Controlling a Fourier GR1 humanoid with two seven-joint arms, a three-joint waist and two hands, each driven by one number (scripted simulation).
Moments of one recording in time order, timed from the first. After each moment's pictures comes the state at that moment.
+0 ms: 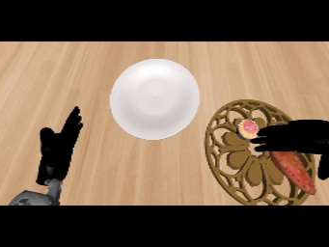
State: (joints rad) left arm -0.06 0.33 -0.26 -1.46 0.18 0.36 0.20; right arm -0.54 -0.90 0.76 -1.08 0.60 0.27 -0.98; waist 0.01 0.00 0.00
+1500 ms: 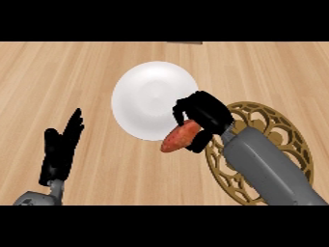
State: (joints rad) left arm -0.06 0.29 -0.23 -1.44 0.13 0.33 0.20; right arm -0.65 -0.24 0.58 -1.11 0.58 -0.04 -0.17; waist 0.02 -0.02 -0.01
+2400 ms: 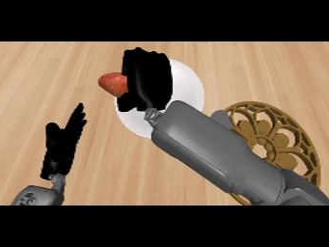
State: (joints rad) left arm -0.09 0.28 -0.22 -1.43 0.12 0.30 0.21; right arm -1.10 0.00 0.70 -1.00 0.74 -0.43 0.87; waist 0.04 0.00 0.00
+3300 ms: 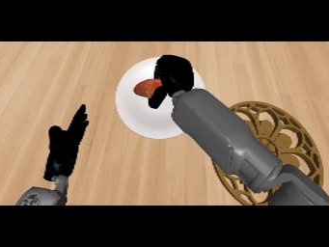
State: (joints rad) left arm -0.08 0.25 -0.21 -1.42 0.09 0.28 0.18; right arm -1.15 0.00 0.63 -0.55 0.42 -0.32 0.57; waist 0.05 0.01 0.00
